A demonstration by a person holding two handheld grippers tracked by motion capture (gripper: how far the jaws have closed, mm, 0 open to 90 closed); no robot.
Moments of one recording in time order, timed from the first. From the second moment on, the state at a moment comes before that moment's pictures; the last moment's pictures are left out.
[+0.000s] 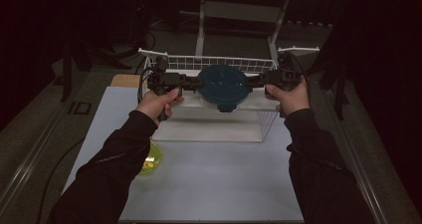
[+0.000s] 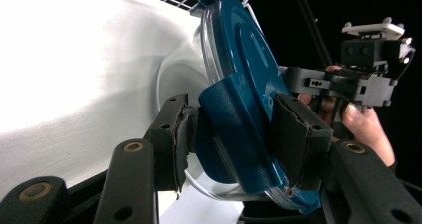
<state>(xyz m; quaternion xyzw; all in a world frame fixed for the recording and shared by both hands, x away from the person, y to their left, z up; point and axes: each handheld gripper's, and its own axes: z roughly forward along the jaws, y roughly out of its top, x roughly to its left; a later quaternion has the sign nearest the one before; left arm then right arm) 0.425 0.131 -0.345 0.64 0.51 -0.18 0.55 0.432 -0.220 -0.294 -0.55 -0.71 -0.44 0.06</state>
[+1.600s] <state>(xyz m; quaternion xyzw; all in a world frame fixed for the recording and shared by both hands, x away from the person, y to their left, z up) 0.280 0.147 -0.362 0.71 0.35 0.07 0.61 0.344 -0.187 -0.313 -0.42 -0.78 -0.47 0.03</state>
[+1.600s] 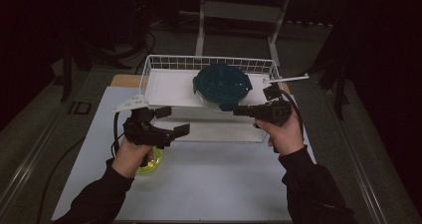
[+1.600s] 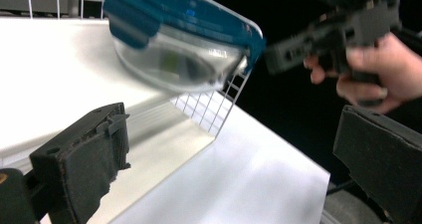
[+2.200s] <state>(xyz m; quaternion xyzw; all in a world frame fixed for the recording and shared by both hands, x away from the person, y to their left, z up) 0.260 0.132 -0.384 0.74 0.31 0.09 0.58 0.350 -0.197 -0.319 -0.44 -0.77 -0.46 0.01</state>
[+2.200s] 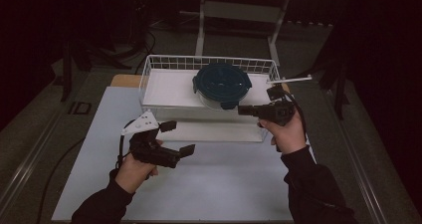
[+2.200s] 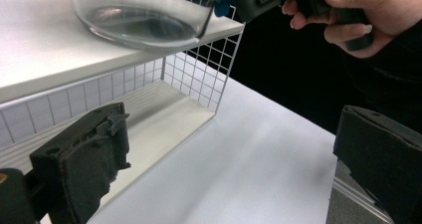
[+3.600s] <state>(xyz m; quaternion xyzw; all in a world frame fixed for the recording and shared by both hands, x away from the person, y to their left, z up) 0.256 0.139 -0.391 0.75 0.31 0.10 0.58 0.373 -0.176 -0.319 -0.45 -0.77 -0.46 0.01</state>
